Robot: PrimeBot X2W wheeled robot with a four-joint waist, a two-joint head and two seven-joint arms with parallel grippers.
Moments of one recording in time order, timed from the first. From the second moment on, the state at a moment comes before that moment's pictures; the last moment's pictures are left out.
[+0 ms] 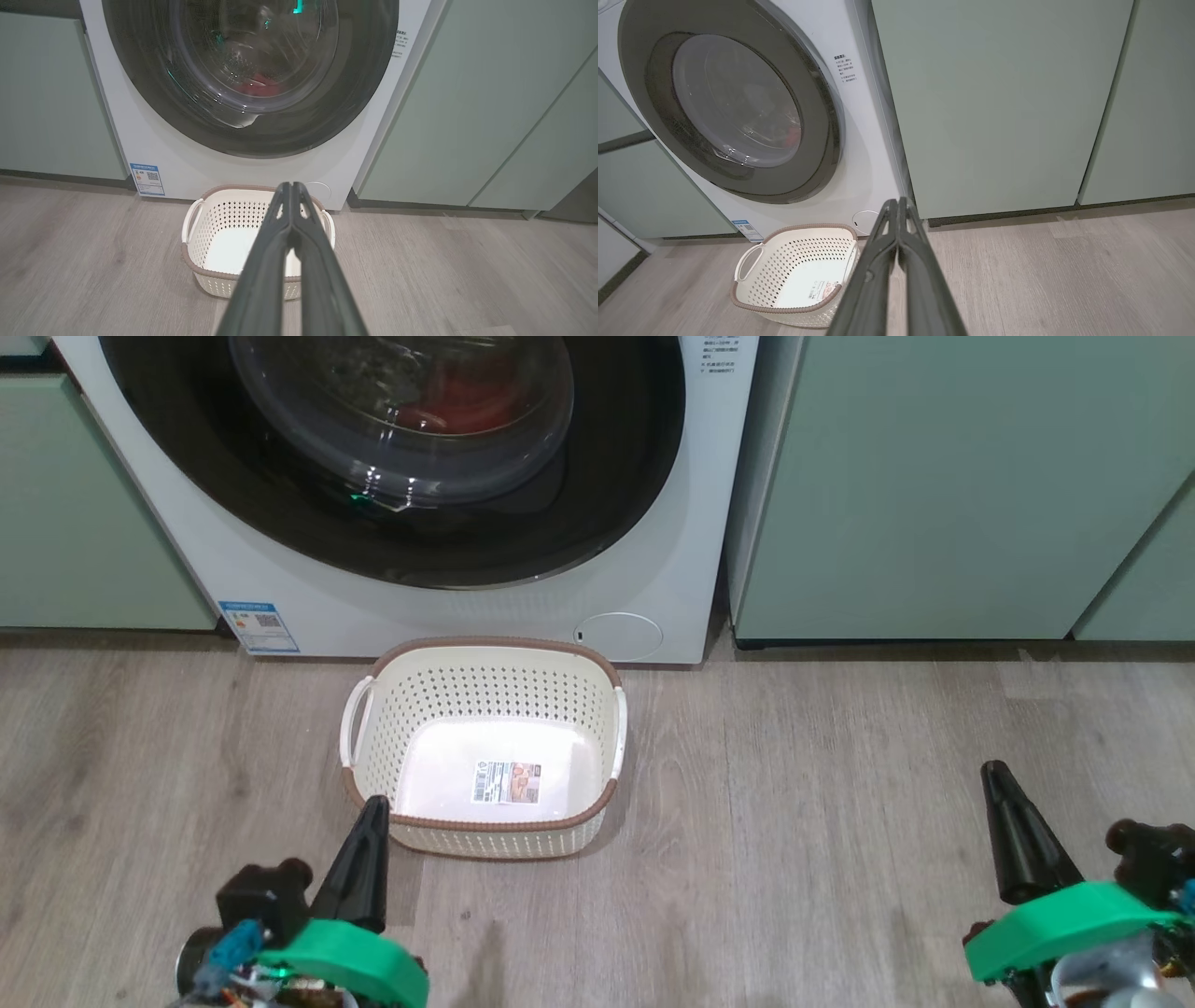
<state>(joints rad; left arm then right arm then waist) 0.05 0.06 -0.15 0.17 -0.28 -0.02 -0.23 0.12 -0.04 -0.13 0.01 0.29 0.13 -0.03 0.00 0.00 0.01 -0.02</state>
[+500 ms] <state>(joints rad) 0.04 0.06 -0.12 0.18 -0.45 -0.03 -0.18 0.11 -0.04 -0.13 0.04 0.46 0.13 -0.01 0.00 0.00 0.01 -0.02</state>
